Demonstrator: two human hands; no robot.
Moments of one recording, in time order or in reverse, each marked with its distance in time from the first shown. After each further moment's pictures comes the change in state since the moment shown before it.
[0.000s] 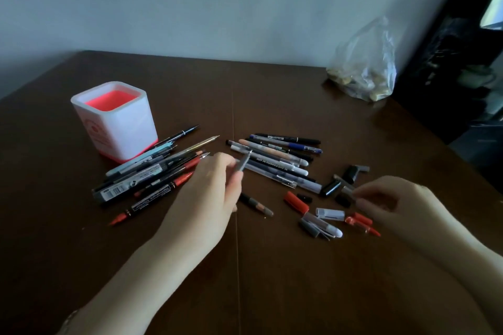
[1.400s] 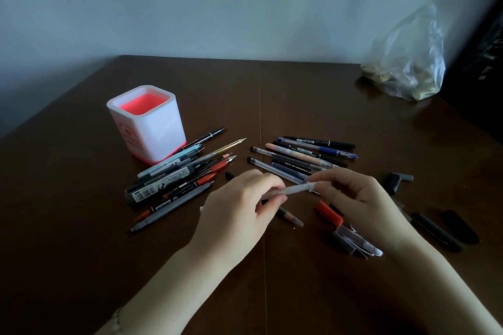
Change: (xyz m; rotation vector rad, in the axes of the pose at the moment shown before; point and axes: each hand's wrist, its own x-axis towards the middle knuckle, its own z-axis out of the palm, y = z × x) left_hand 0.003 -0.024 0.016 0.002 0.019 0.301; right_hand 0.039 -0.061 0.049 0.593 -0.103 -0.150
